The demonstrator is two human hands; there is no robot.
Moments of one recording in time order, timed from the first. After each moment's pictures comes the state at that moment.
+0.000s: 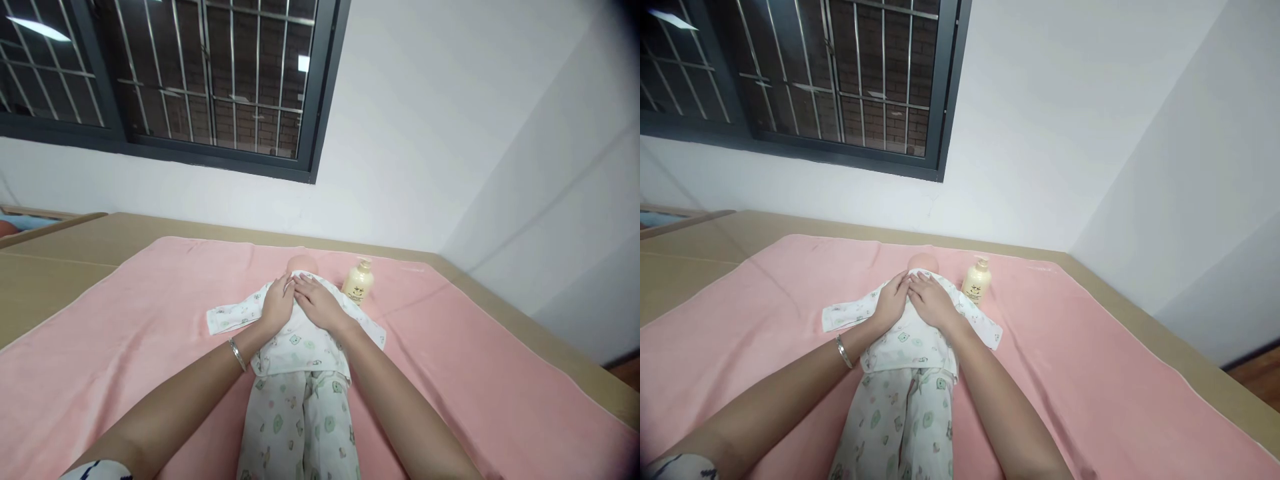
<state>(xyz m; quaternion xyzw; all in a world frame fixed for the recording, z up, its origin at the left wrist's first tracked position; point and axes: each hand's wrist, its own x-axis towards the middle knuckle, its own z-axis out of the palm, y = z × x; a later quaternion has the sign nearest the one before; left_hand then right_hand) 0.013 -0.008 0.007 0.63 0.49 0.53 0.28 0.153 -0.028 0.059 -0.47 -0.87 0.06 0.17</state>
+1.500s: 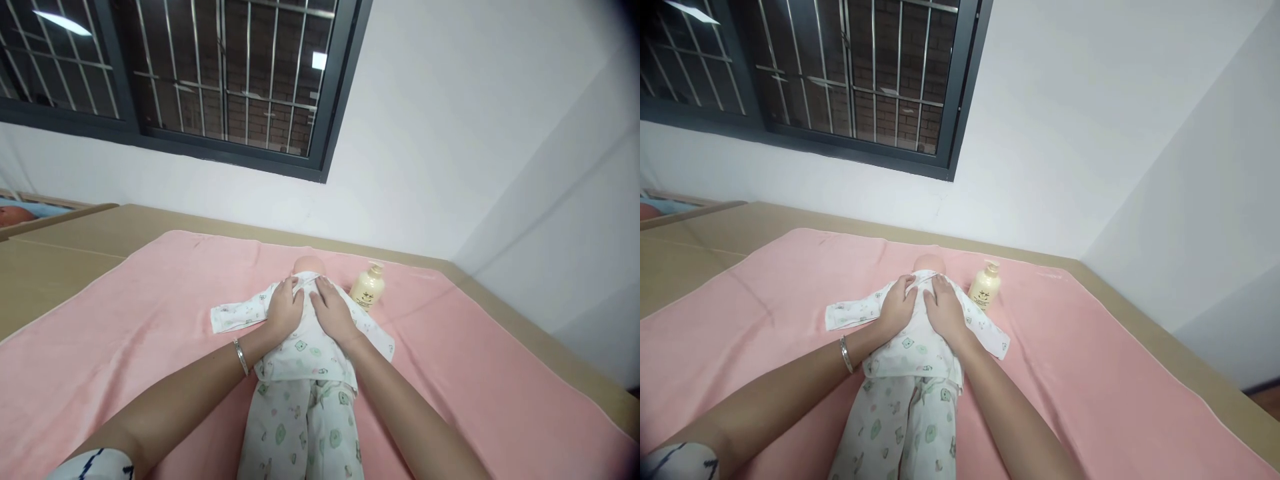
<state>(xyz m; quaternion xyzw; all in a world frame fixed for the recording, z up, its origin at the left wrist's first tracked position) 0.017 -0.011 -0.002 0.67 0.53 0.49 0.17 0.161 -0.019 0.030 -0.56 -0.77 0.09 0.29</state>
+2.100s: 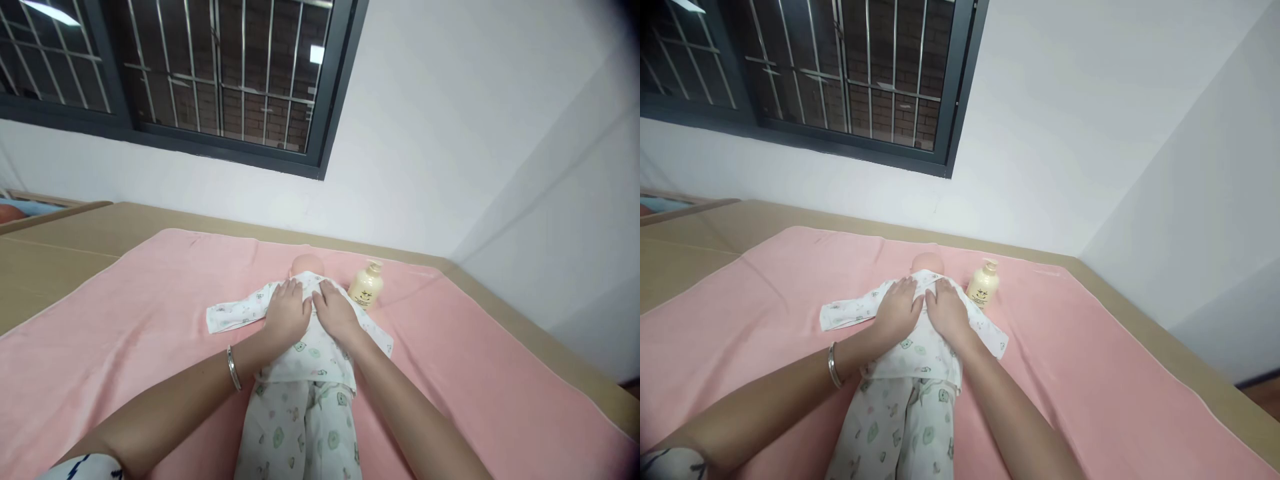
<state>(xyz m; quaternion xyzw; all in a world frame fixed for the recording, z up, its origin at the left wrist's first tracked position) 0.025 -0.034 0.014 0.76 0.57 0.31 0.04 0.163 -0.031 0.042 -0.62 -0.75 0.06 0.22</state>
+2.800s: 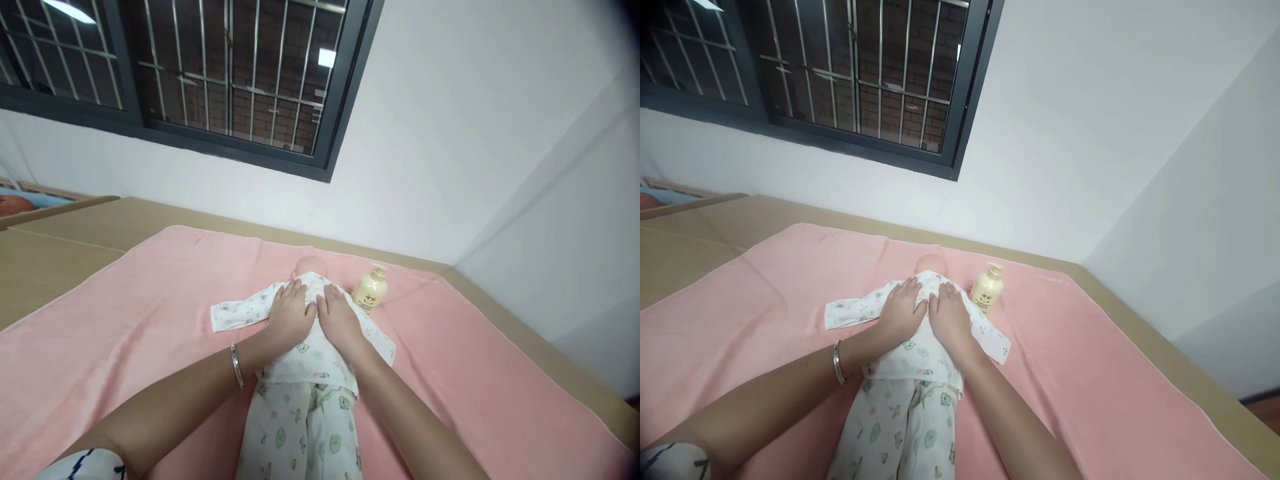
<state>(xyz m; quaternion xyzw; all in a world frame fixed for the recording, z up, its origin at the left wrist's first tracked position) 0.022 -0.032 0.015 0.76 0.57 0.32 0.06 0.159 -0.034 0.036 -0.63 -0.75 0.04 0.20</state>
